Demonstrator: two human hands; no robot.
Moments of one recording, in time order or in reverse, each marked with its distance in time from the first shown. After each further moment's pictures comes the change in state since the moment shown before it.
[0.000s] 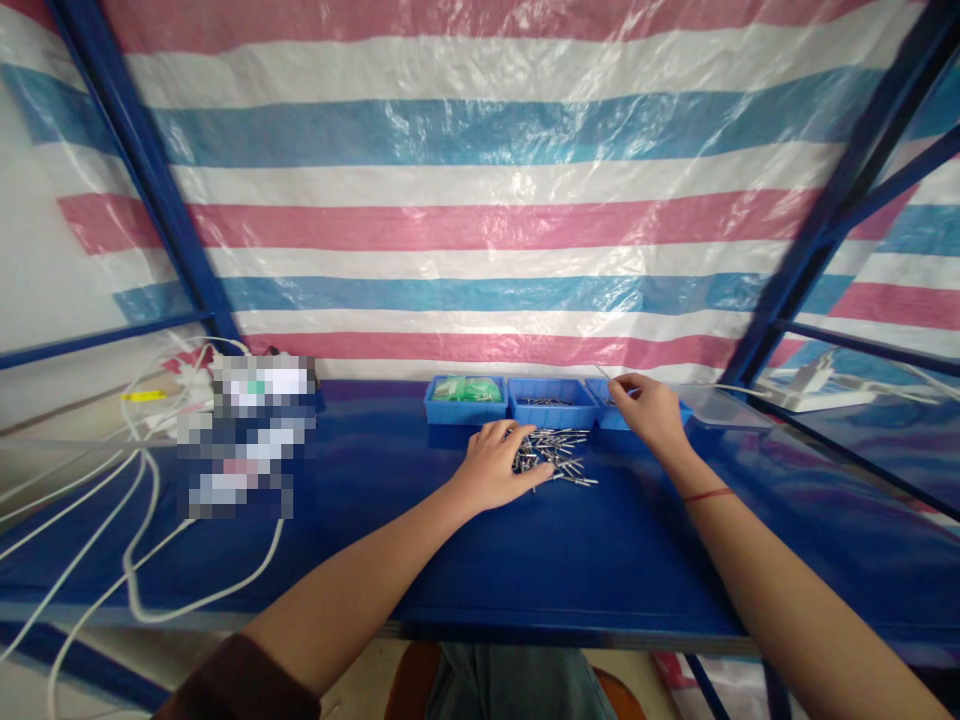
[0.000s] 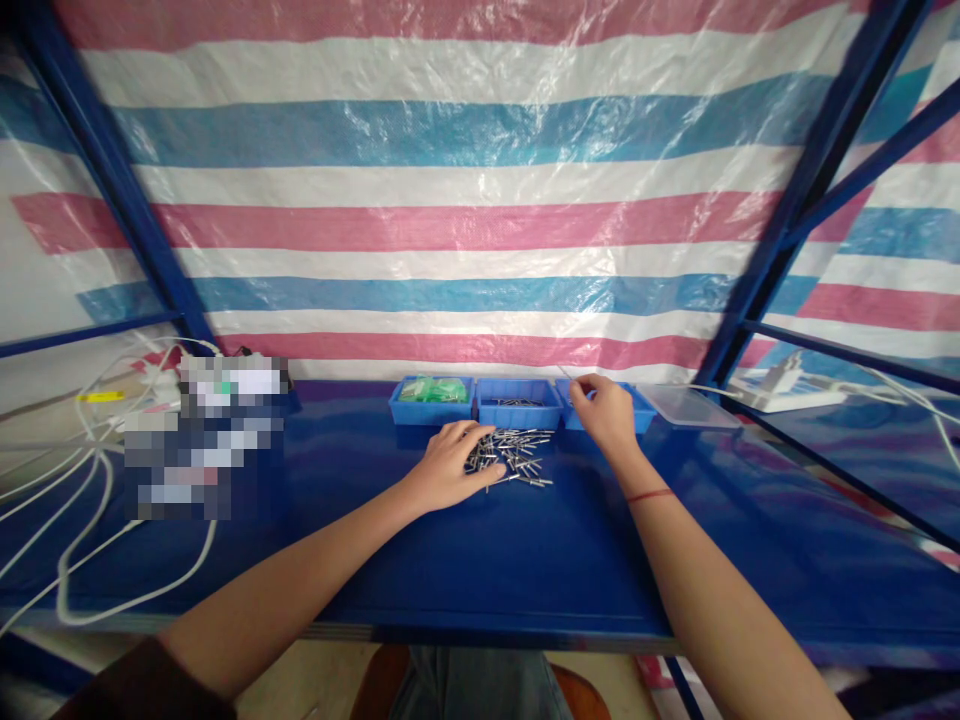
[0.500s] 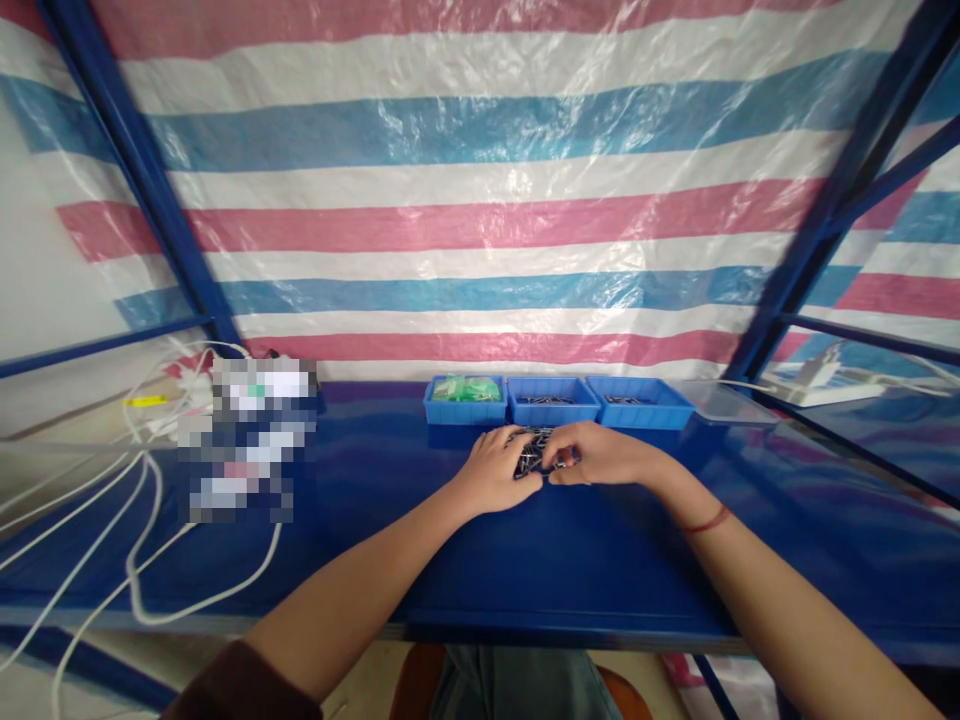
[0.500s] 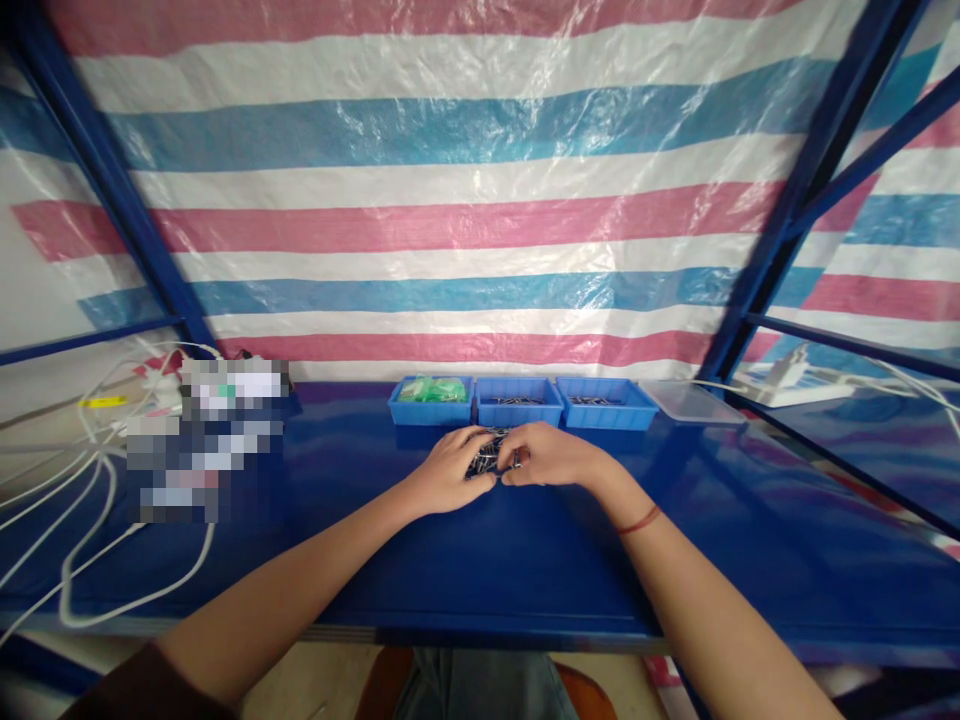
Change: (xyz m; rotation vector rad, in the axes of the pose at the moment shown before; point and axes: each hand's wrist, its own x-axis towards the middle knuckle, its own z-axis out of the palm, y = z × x) left_hand 0.001 -0.003 0.003 0.052 -0.131 0.010; right_hand -0.038 -0.055 -0.005 0.246 -0.972 -0.532
